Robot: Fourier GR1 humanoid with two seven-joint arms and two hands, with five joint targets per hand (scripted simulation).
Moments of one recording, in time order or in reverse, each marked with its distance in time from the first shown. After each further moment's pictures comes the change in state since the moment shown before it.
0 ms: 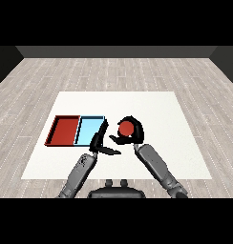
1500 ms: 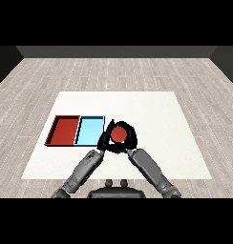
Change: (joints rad) left arm -0.141 0.010 -0.129 0.206 0.212 0.102 -0.111; right arm 0.038 0.090 0.067 -0.031 0.033 0.001 -0.012
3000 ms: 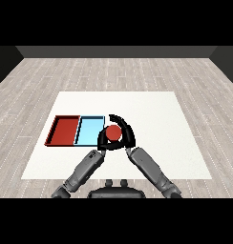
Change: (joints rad) left arm -0.021 -0.001 -0.027 0.025 0.090 0.299 -0.140; right arm -0.035 -0.005 0.014 0.028 0.028 -0.002 0.107
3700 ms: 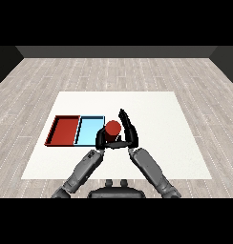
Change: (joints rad) left arm 0.018 -0.004 0.043 -0.005 -0.041 -0.007 -0.010; right arm 0.049 0.013 -0.051 -0.043 0.023 0.020 0.046
